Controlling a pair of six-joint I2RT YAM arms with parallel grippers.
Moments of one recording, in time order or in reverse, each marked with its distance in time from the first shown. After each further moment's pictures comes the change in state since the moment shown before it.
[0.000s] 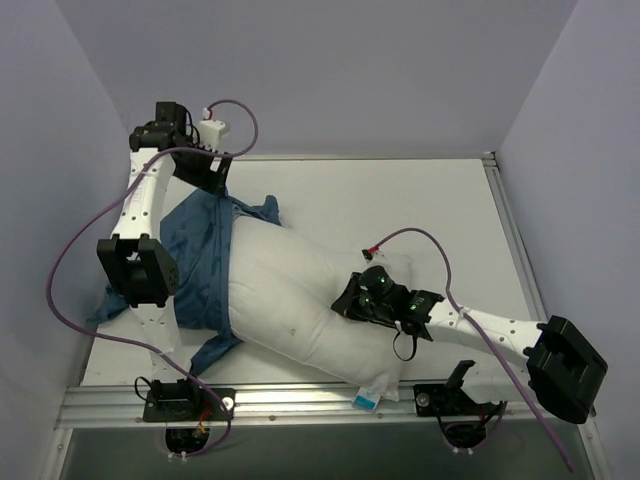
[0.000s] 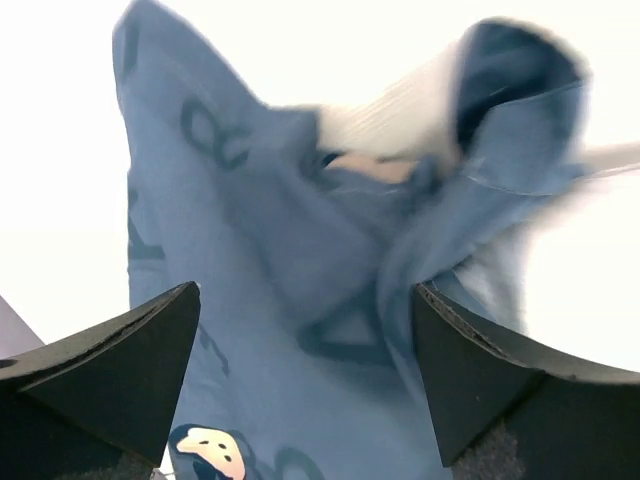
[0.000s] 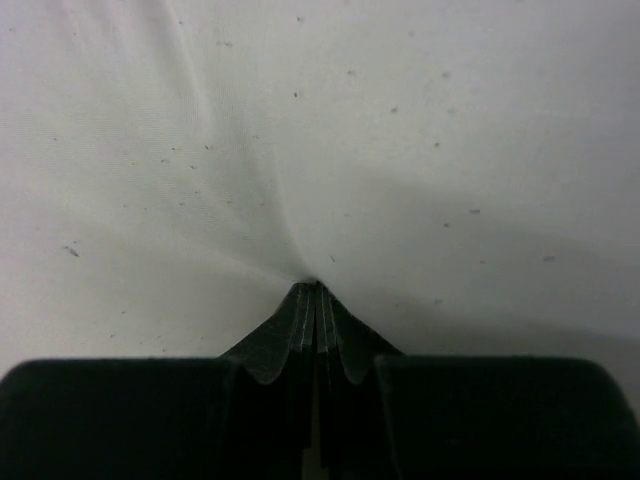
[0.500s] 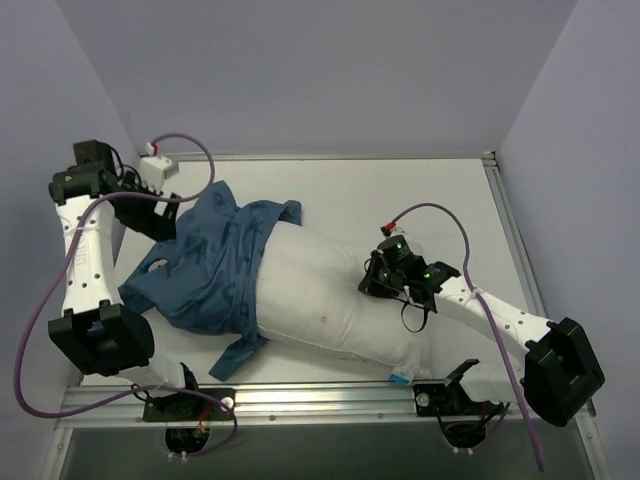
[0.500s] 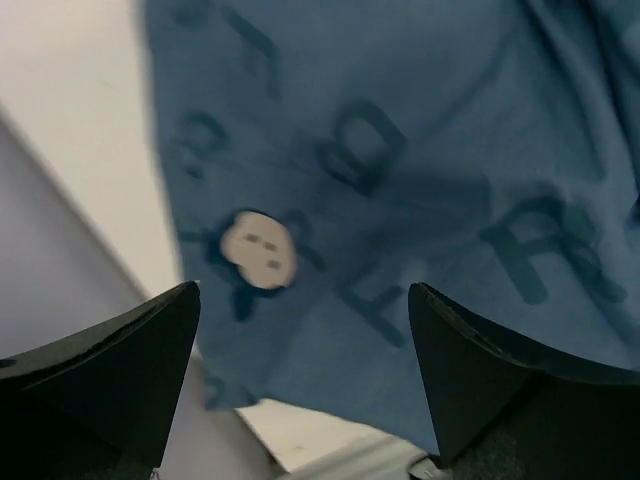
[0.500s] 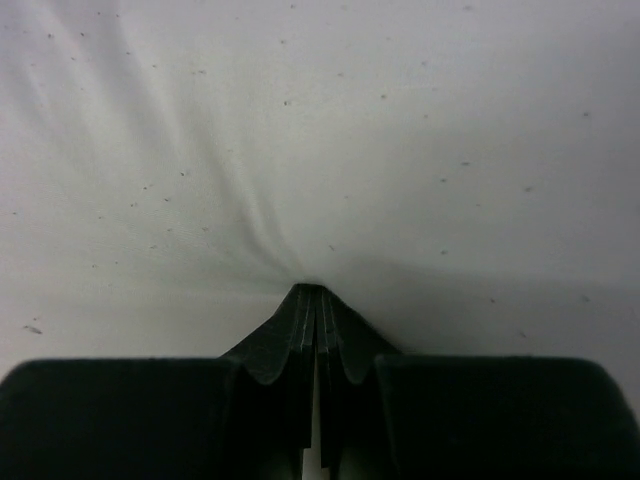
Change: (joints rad) left arm 0.276 -0.499 -0.310 -0.146 0.150 0.283; right arm -0.255 0.013 0.171 -0.288 -0.050 -0.229
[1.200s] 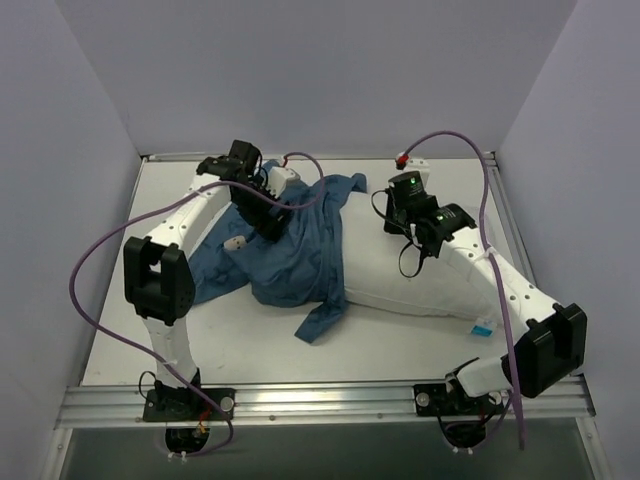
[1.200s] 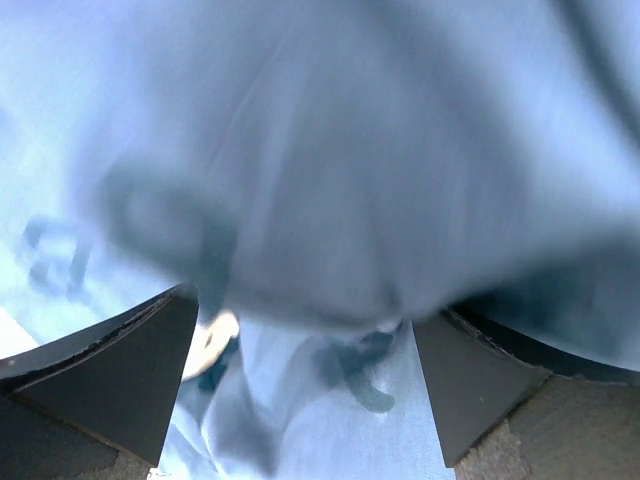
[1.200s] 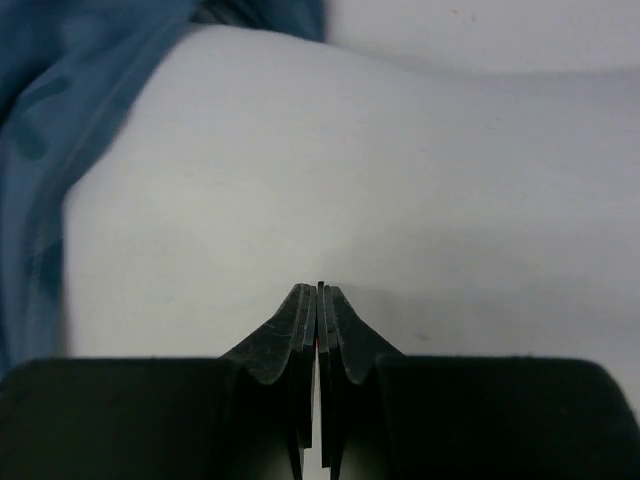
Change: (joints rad) left arm -0.592 0.359 -0.076 0.237 -0.023 -0.223; right arm -0.157 0.172 0.534 -0.267 0.291 -0.323
